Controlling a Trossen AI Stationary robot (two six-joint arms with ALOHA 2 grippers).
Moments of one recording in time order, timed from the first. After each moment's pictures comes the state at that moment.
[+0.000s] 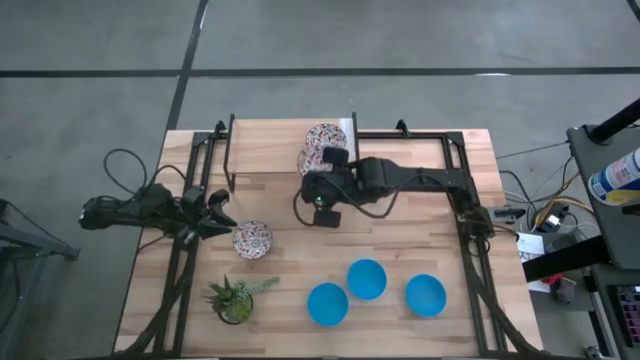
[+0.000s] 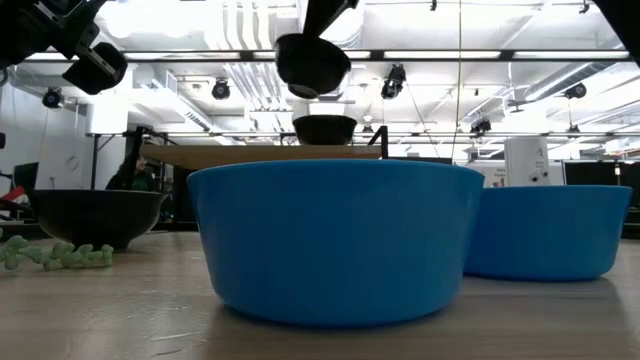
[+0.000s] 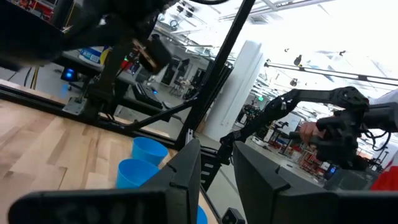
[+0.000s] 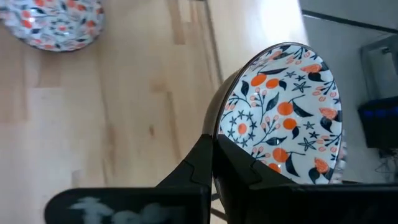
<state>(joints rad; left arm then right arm) -0.08 0.04 0.16 0.04 0.24 -0.51 0.07 2.09 2.36 -1.31 0.49 0.02</state>
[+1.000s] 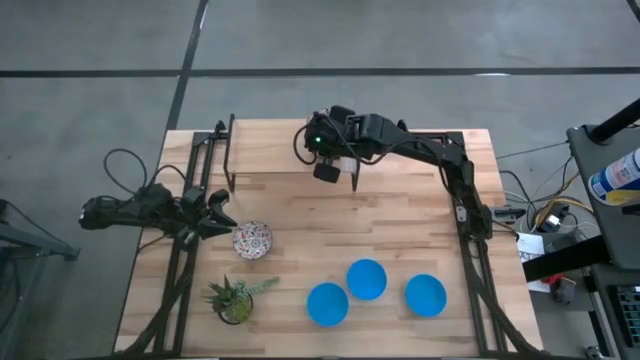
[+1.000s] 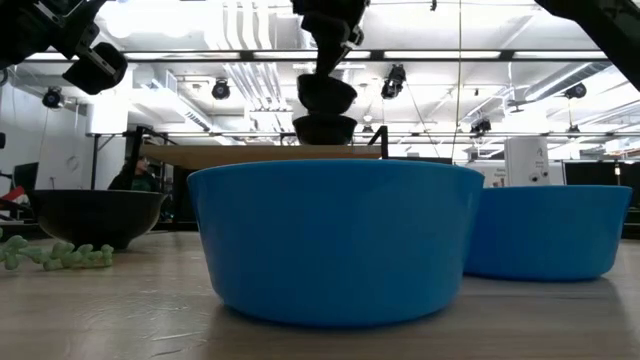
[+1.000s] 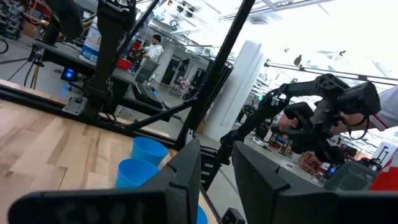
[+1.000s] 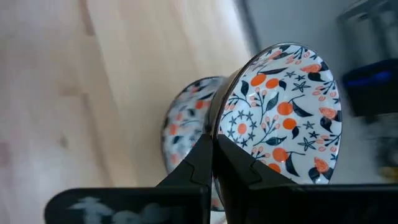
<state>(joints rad) -0.08 0.04 0.16 0.04 0.24 -0.51 -0.20 2.10 2.35 -1.24 0.42 -0.11</state>
